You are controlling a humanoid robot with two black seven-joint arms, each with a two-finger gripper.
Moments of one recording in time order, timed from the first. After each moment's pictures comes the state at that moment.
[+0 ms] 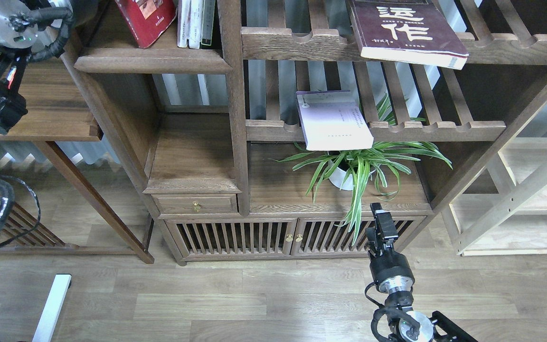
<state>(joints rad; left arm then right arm) -1.21 0.26 -1.10 -0.66 0.54 -0.07 0.47 0.05 0.01 1.06 0.77 0.27 0.58 0.29</state>
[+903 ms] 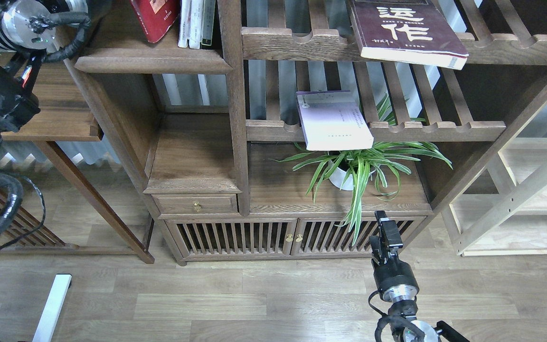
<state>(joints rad) -1.24 0.23 -1.00 -0.60 0.54 -0.12 0.37 0.01 0.00 1.07 0.80 0.29 0.58 0.29</state>
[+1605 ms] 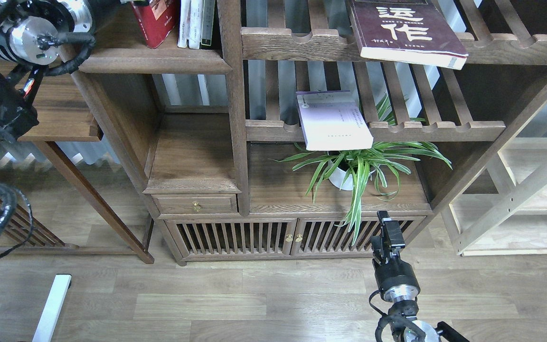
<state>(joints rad) -1.22 0.26 -0.89 -0.60 0.54 -0.15 0.27 0.00 0.00 1.07 0.80 0.32 0.58 0.29</state>
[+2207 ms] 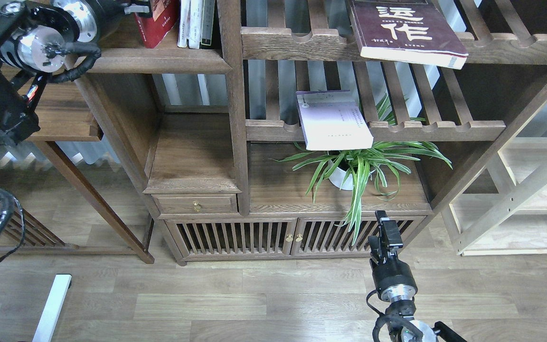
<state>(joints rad) -1.23 0.25 -0.81 -0.60 0.54 -0.09 0.27 0.01 0.01 1.06 0.80 0.32 0.58 0.29</state>
